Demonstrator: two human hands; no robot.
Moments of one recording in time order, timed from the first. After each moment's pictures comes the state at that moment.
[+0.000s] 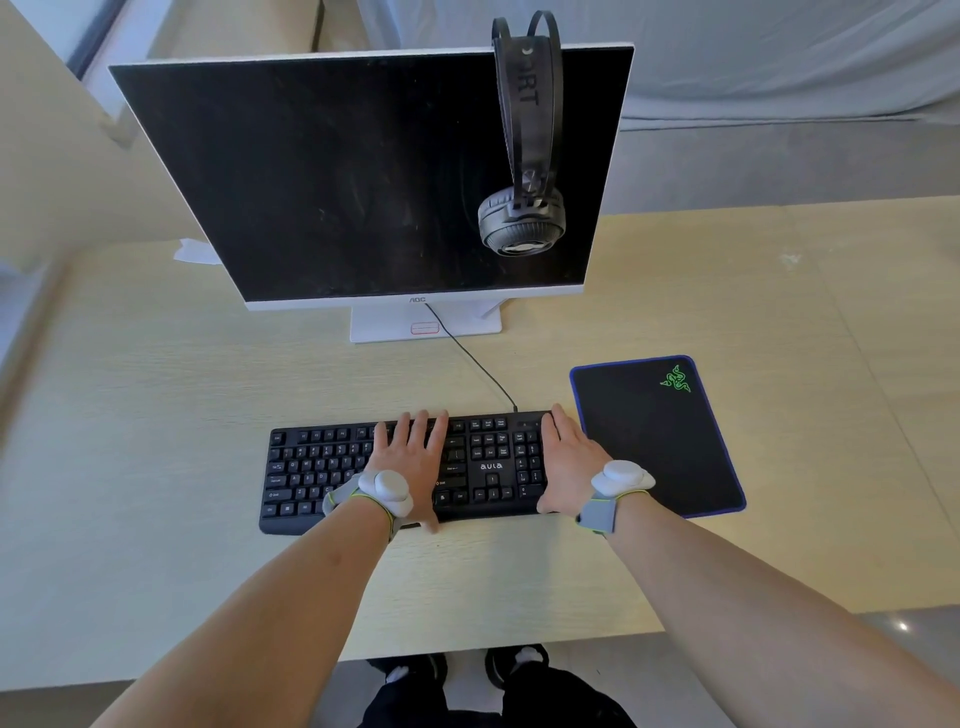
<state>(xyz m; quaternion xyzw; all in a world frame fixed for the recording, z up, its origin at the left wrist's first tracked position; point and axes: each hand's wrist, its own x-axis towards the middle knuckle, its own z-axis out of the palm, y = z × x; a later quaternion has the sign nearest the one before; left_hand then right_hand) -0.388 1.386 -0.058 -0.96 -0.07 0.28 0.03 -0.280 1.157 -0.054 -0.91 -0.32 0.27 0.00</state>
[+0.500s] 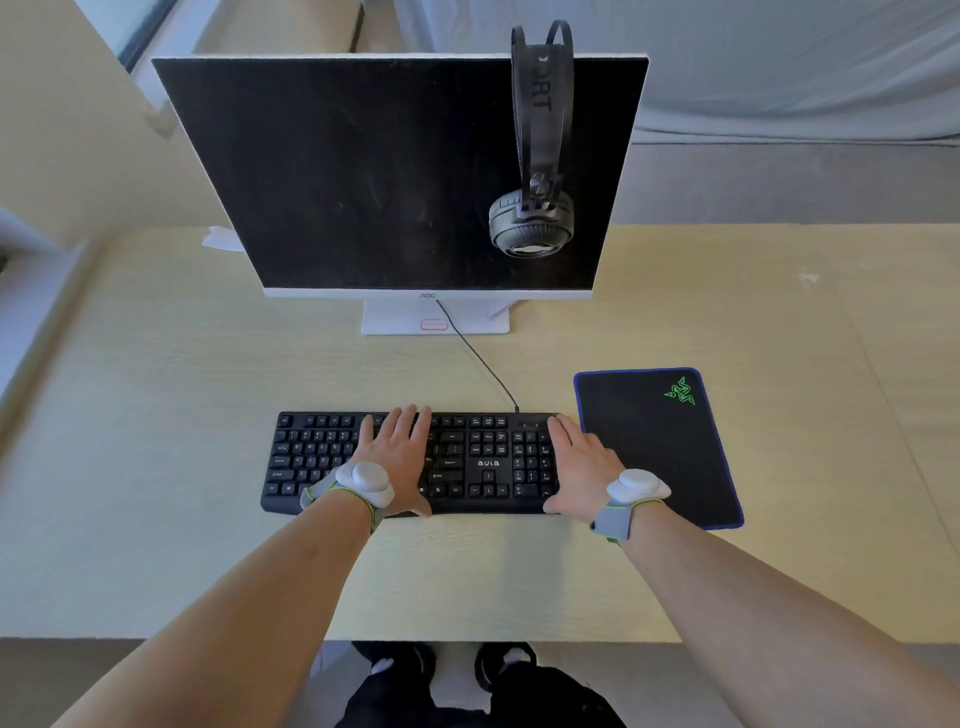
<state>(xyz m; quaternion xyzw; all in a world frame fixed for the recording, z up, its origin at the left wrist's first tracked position) -0.405 1.390 -0.045 -0.96 -0.13 0.26 -0.02 -0.273 1.135 -0.057 -0.91 -0.33 0.26 0.02</state>
